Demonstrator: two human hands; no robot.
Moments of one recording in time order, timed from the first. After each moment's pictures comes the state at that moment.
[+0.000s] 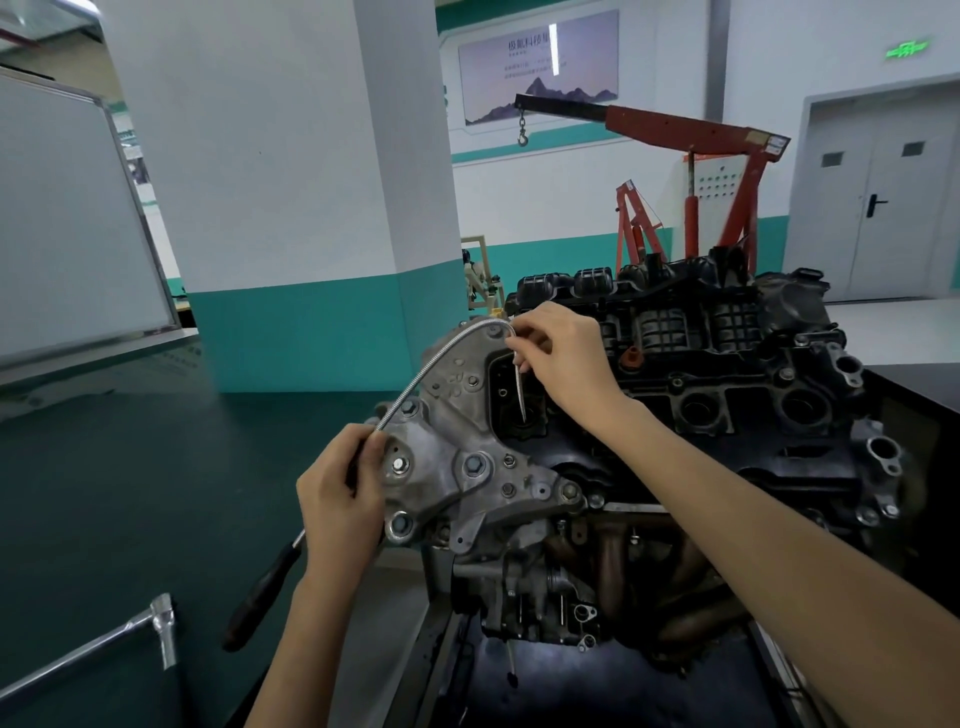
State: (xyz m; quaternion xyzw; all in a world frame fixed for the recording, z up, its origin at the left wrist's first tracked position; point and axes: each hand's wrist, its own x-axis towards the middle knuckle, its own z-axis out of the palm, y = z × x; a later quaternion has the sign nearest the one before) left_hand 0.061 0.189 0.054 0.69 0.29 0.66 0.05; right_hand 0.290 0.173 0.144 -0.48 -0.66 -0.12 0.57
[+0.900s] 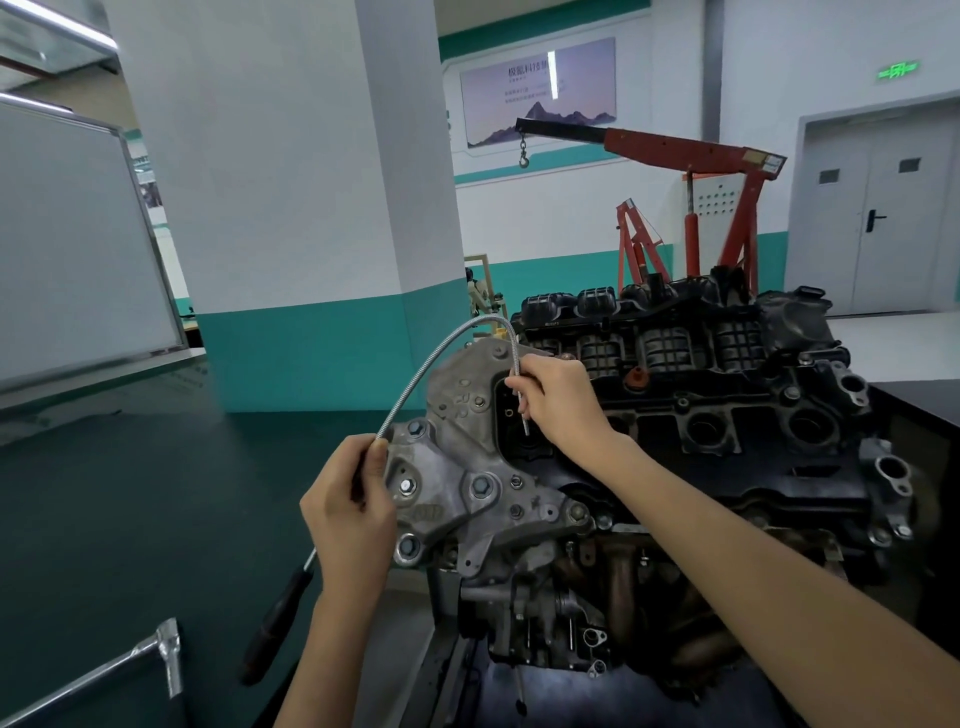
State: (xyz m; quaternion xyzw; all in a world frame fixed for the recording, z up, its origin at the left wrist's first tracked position) left_hand 0.070 0.181 0.066 0.64 0.30 0.70 0.03; right_hand 0.287 0.187 0.126 -0.54 -0.66 -0.09 0.52
